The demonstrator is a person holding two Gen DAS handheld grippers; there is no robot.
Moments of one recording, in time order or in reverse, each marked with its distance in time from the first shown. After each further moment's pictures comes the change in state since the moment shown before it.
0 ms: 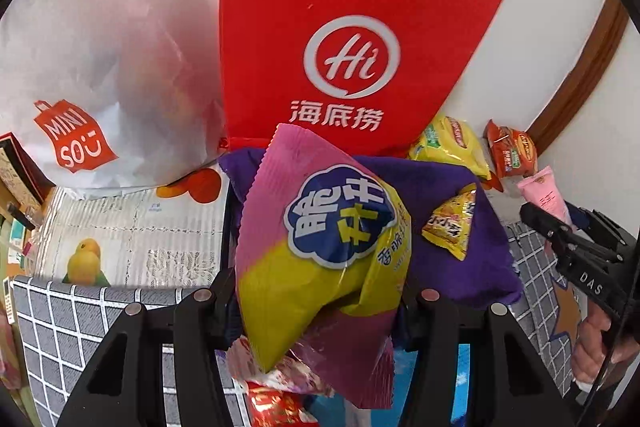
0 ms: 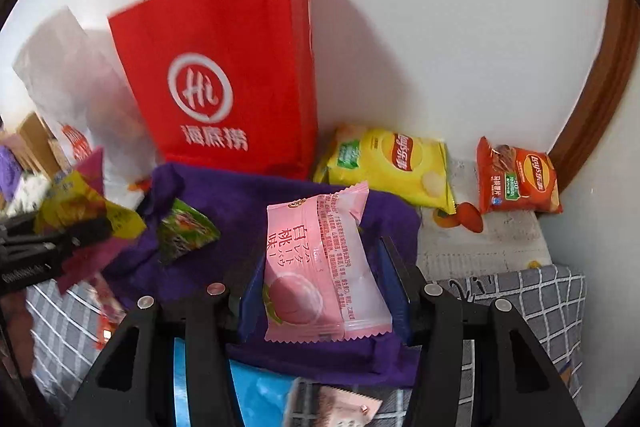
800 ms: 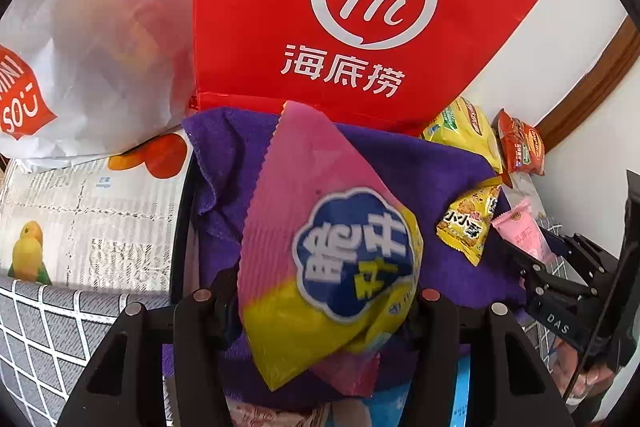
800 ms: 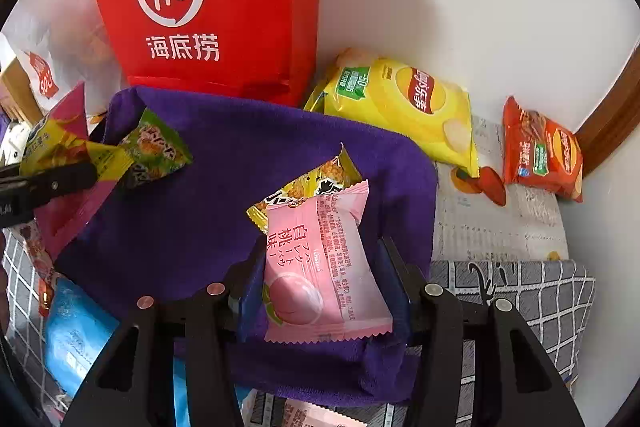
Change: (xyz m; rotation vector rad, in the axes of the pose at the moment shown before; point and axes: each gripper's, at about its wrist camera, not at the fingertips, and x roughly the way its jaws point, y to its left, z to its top) left arm 0.062 0.005 -0.001 -0.060 0.085 -0.068; right arm 0.071 -0.001 -0.021 -0.097 0.168 -0.023
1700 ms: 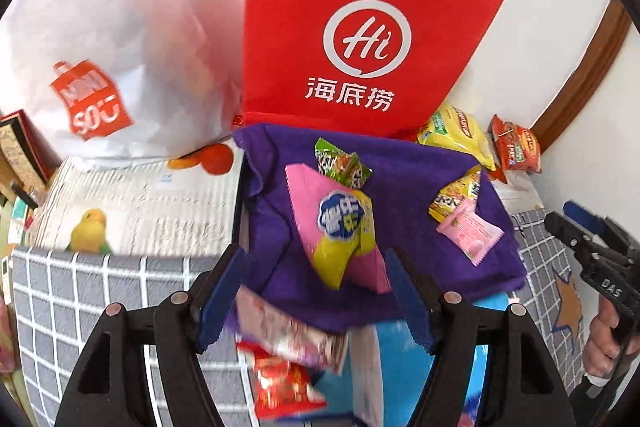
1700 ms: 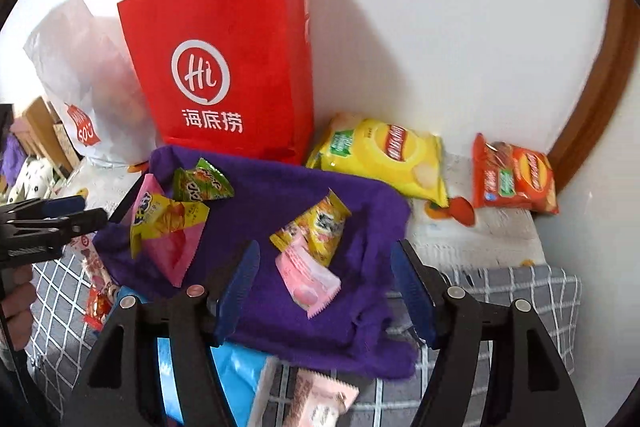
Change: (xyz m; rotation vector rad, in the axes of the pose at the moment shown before) left arm -0.075 0.004 -0.034 0.030 -0.087 0.067; right arm -0.083 -0.017 -0.014 0.070 -0.174 0.039
